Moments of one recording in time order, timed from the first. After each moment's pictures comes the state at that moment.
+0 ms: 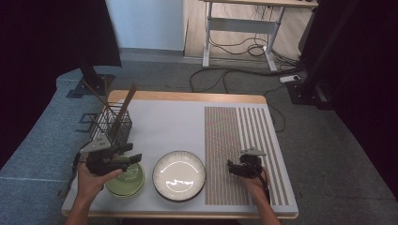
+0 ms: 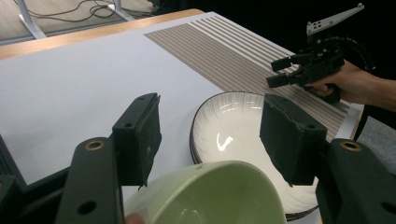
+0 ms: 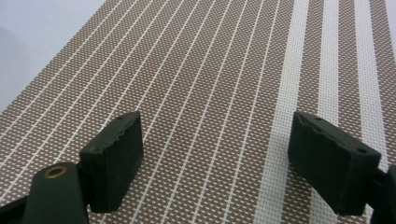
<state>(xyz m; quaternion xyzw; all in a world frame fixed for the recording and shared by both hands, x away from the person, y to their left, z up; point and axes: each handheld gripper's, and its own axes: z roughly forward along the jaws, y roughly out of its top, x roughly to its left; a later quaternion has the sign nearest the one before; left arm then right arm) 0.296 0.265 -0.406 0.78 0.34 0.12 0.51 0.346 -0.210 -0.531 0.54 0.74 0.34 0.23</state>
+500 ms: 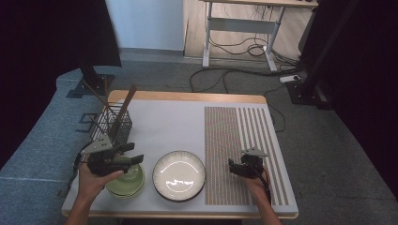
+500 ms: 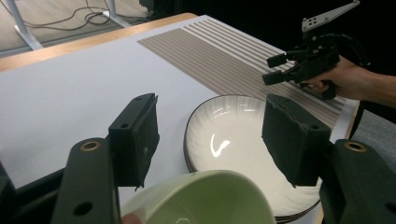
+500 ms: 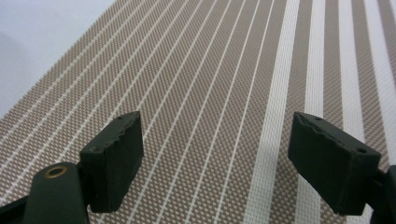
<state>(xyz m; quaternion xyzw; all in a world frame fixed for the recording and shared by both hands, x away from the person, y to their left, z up) 0.290 0.259 -0.400 0.79 0.32 0.12 0.51 0.343 -0.210 -0.525 0.53 0.73 0.35 0.25</state>
